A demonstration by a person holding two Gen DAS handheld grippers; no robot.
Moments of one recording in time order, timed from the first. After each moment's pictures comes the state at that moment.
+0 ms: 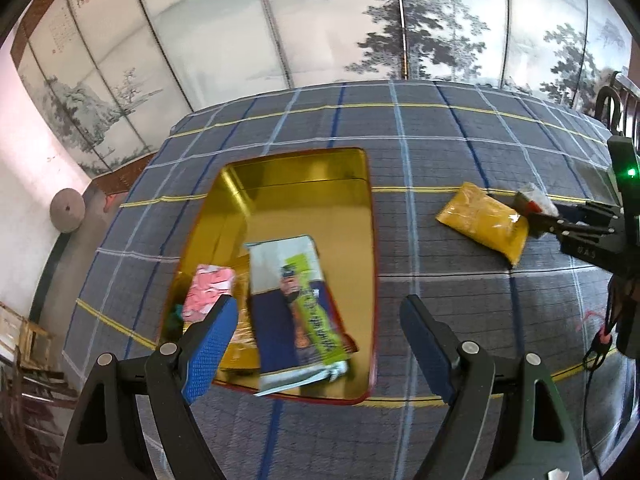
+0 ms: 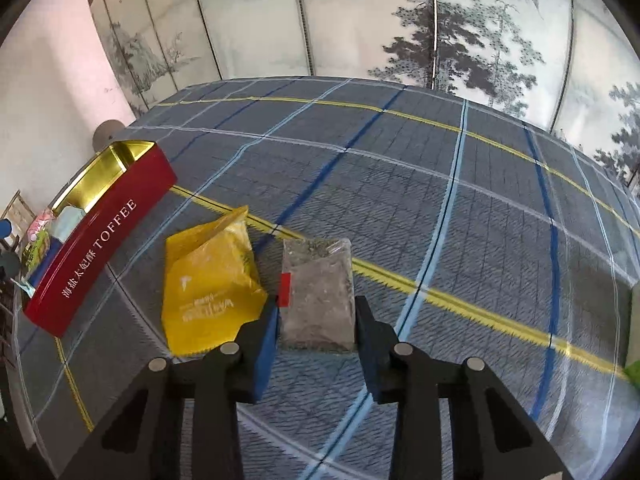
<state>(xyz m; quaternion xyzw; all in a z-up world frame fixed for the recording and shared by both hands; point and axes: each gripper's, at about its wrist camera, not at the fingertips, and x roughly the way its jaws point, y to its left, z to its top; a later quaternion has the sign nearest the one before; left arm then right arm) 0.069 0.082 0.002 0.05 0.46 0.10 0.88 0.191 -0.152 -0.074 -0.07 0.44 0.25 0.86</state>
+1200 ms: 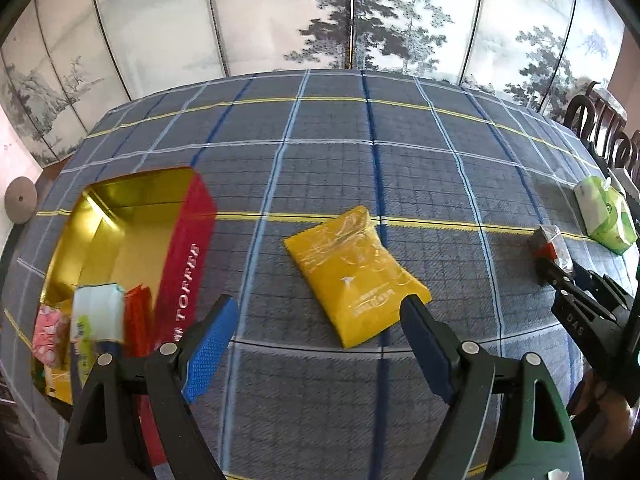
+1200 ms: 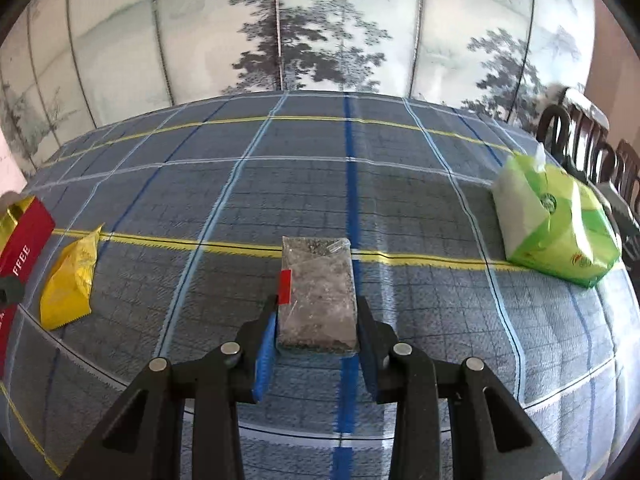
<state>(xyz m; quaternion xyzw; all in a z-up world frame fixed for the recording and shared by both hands) 0.150 -0.014 -0.032 0.00 0.48 0.03 0.87 0.175 -0.252 -0.078 -0.01 0.42 0.02 0.91</state>
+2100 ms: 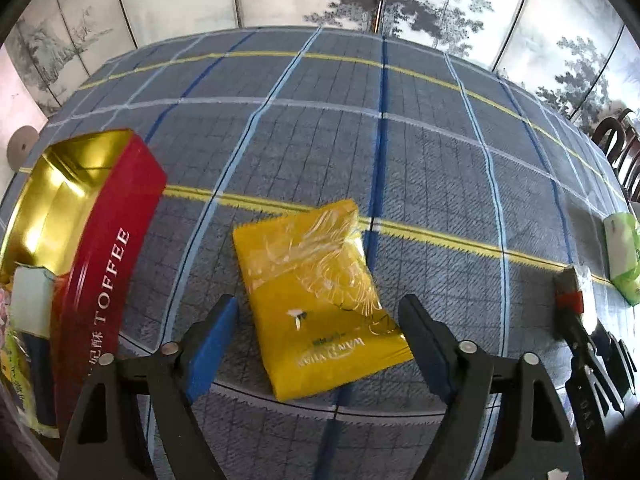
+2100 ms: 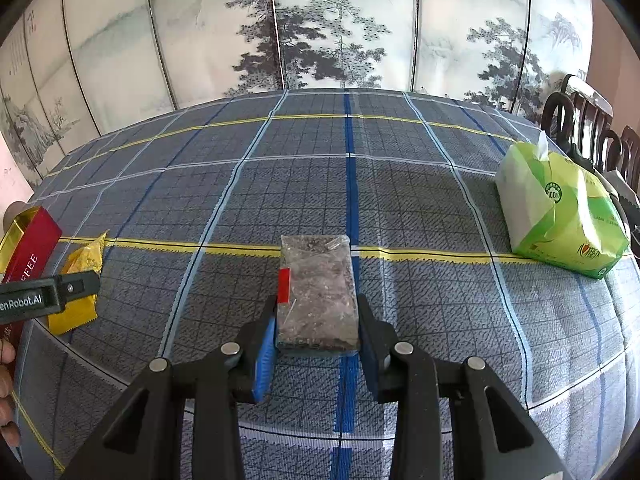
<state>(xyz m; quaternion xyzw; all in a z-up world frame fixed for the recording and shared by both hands) 0.199 -0.029 -0.074 -0.07 0.54 0.07 0.84 0.179 -0.261 -0.082 0.01 0.42 0.03 0.90</state>
